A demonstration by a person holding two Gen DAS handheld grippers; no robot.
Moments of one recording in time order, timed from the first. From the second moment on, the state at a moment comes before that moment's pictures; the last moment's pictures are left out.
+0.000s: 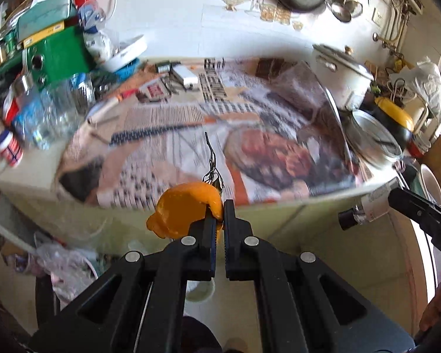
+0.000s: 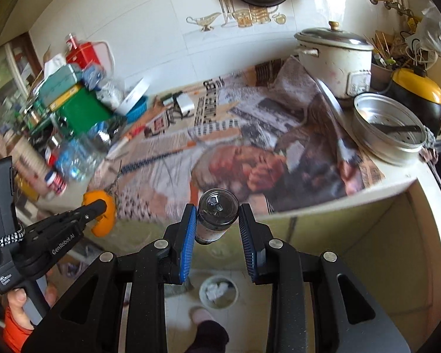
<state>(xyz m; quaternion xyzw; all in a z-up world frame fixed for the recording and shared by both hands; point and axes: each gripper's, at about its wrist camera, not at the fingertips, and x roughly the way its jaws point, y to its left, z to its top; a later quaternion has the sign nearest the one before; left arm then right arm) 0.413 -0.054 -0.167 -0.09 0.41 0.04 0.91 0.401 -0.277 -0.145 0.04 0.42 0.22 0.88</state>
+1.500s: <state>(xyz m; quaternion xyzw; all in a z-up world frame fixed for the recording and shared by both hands) 0.400 0.018 -0.571 -0.14 0.60 -0.03 0.79 0.379 -0.159 -0.490 0.04 0.59 0.22 0.78</state>
